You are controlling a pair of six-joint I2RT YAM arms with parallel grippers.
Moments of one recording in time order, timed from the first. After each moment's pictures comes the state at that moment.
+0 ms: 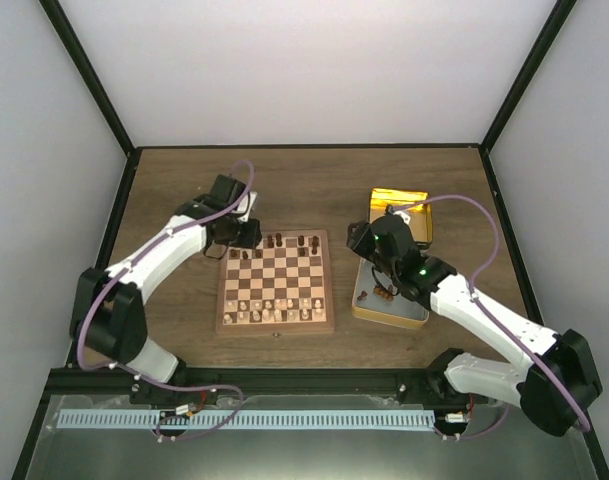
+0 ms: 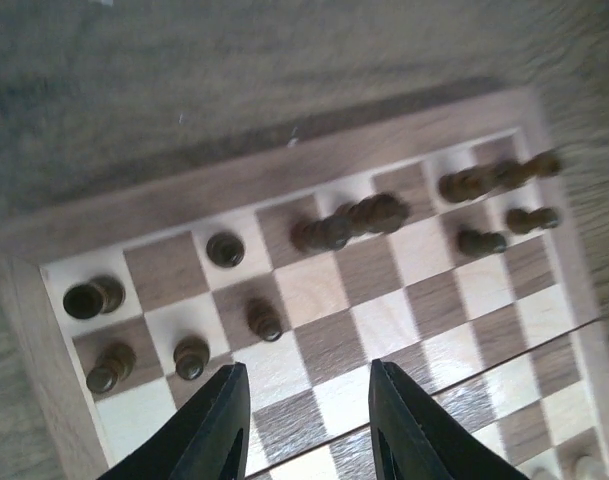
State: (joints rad) left arm -0.42 1.57 1.18 -0.72 0.13 -0.24; right arm 0.65 1.12 0.76 -0.19 0.23 0.98
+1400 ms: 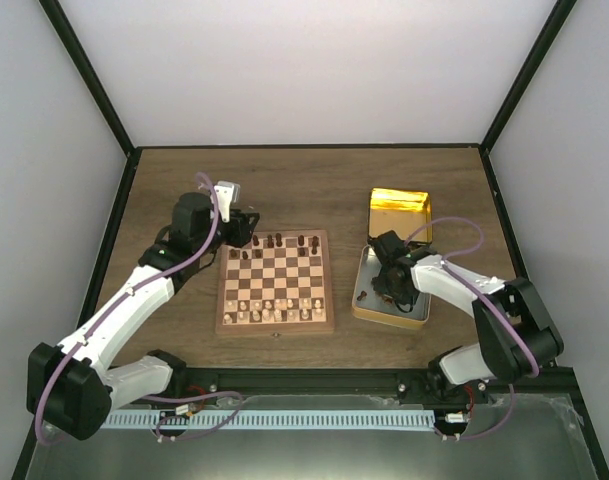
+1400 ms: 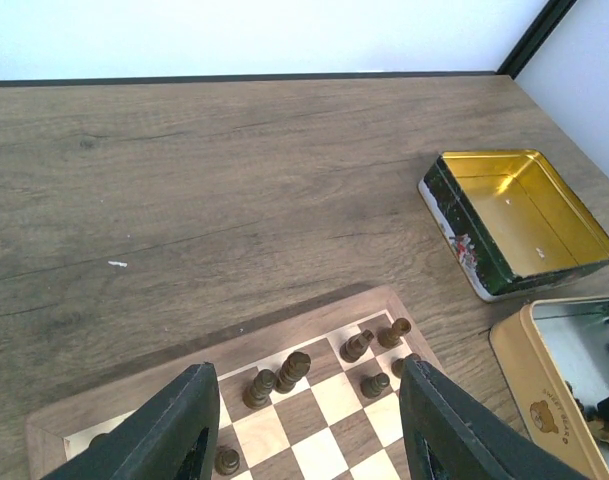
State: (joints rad) left arm -0.42 1.12 0.86 -0.21 0.14 -0.24; right arm 0.46 1.42 0.70 -0.66 0.16 0.86
